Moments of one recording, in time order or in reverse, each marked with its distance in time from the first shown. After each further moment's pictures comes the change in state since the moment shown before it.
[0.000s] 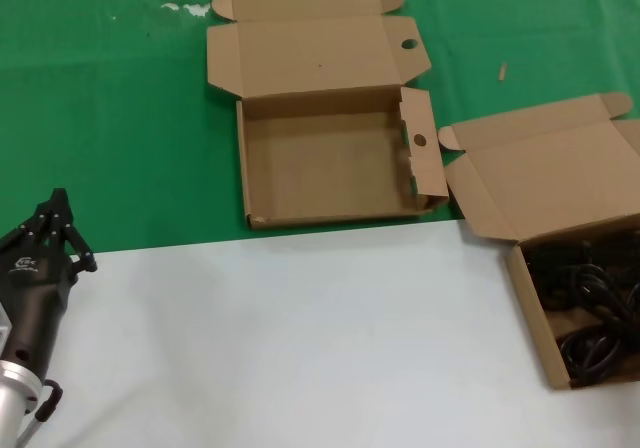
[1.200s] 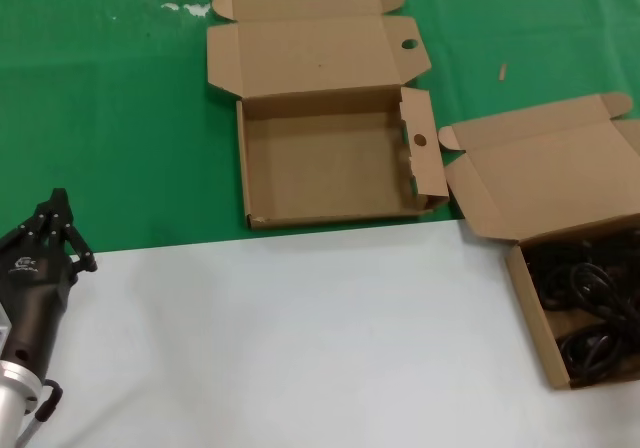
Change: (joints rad) left arm 0.000 0.000 0.000 0.000 0.000 0.000 0.000; right arm 0.153 -0.020 -0.070 0.000 0.054 -0.007 -0.020
